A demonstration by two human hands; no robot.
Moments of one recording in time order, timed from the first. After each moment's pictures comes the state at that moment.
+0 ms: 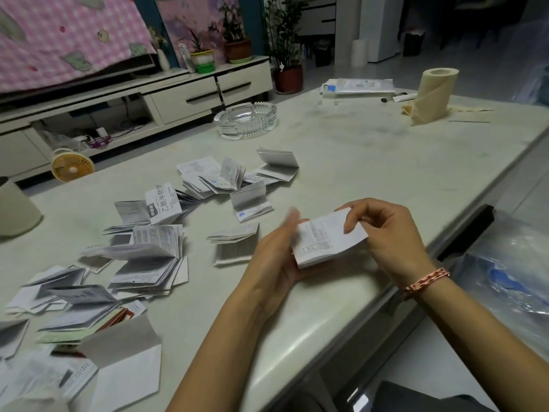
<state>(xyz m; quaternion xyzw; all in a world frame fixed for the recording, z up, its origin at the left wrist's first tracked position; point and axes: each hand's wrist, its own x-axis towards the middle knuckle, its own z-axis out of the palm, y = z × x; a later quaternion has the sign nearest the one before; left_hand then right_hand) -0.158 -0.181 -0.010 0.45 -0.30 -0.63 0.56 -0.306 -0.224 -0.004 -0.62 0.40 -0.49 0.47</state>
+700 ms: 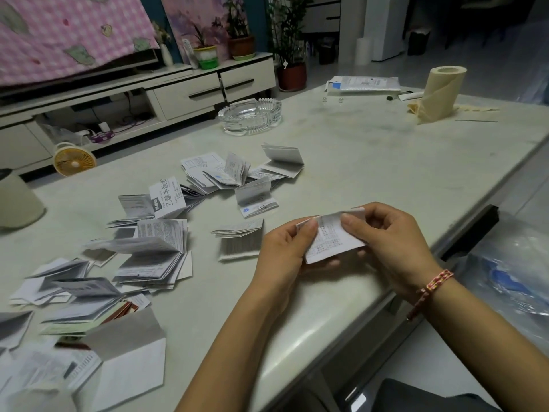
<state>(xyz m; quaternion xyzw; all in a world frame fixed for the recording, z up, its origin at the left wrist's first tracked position) -0.163 -0.180 -0.017 0.49 -0.39 -0.54 0.57 -0.300 -0.215 -0.009 -0.52 0.44 -0.50 0.53</state>
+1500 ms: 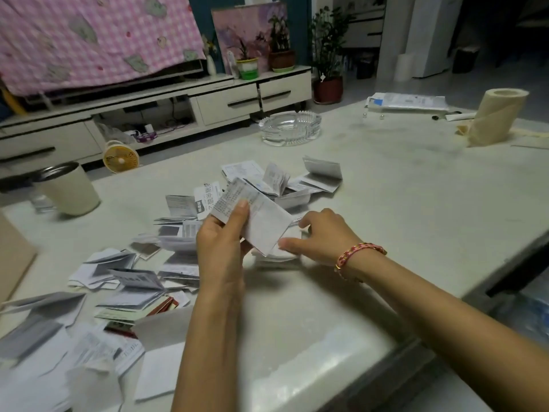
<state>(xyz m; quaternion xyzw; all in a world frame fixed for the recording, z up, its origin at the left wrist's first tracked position) -0.082 -0.159 0.019 0.50 -0.27 -0.31 0.76 -0.194 -0.249 0.000 -0.83 0.49 -0.14 0.23</state>
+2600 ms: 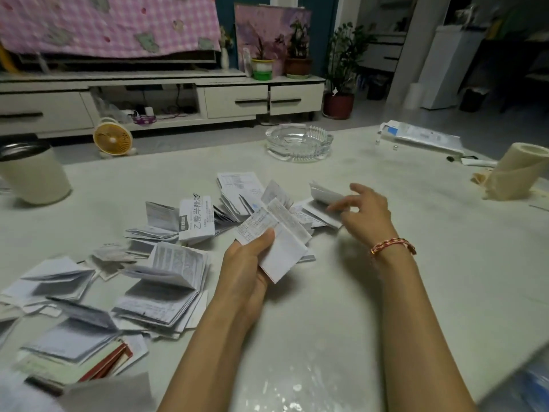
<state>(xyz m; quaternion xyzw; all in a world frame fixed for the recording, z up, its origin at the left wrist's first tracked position) -0.079 -0.223 0.005 0.40 -0.13 -0.49 0.76 -0.199 -0.361 0.022 -0.77 0.53 -0.29 0.21</state>
